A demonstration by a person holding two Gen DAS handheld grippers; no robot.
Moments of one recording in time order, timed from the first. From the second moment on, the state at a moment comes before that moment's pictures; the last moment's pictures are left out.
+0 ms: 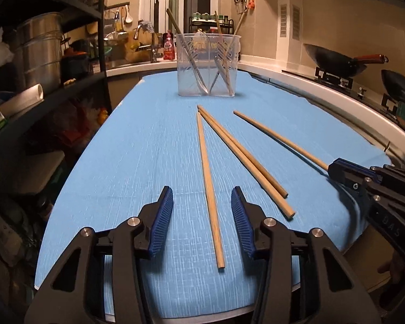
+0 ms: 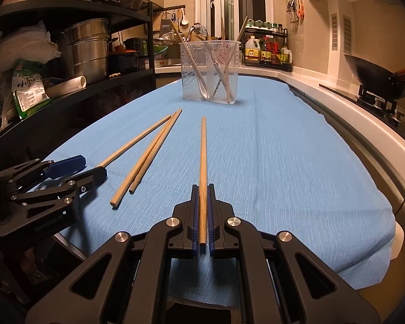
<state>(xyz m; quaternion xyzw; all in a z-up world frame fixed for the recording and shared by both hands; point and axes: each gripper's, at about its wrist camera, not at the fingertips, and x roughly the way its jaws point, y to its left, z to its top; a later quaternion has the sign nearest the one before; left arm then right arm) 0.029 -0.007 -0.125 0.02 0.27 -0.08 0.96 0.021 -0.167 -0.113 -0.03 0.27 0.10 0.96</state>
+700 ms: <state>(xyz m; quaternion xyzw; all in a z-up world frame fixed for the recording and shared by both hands) 0.011 -0.017 -0.125 0.06 0.25 -0.10 0.96 0.016 -0.164 -0.113 -0.04 0.27 0.11 0.96</state>
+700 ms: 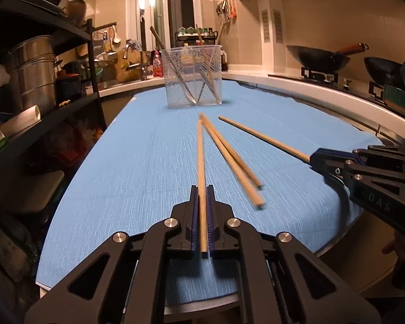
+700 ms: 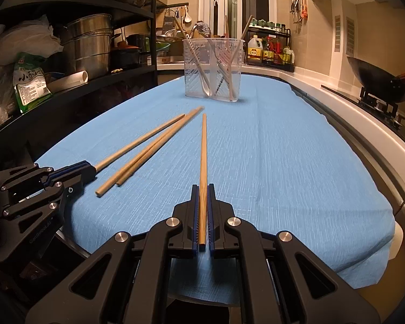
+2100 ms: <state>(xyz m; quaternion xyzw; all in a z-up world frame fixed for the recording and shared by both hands) 0.056 0.012 0.062 0.03 0.23 -0.14 0.96 0.053 -0.163 0.051 -0.03 0.16 0.13 0.98</state>
